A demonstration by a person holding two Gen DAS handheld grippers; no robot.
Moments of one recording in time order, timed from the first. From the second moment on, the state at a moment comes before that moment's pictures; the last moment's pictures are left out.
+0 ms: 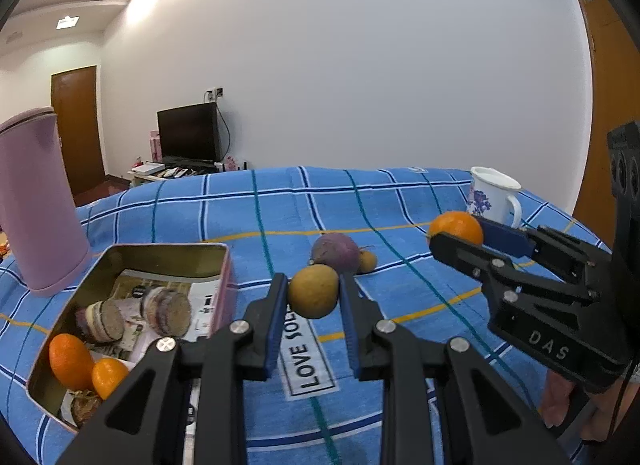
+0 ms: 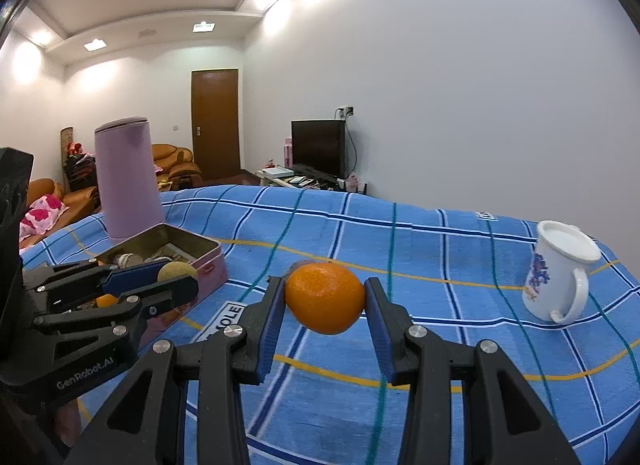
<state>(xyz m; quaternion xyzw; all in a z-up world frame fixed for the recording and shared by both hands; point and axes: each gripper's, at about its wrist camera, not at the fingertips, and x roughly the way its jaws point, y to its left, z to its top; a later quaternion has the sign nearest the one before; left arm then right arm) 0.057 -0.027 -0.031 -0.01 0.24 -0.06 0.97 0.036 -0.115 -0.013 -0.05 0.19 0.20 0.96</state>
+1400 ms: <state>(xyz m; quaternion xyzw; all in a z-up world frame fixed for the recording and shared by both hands) 0.042 0.064 -0.024 -0.04 0.25 0.01 0.97 0.038 -0.018 -0.004 -0.08 0.19 0.29 0.93</state>
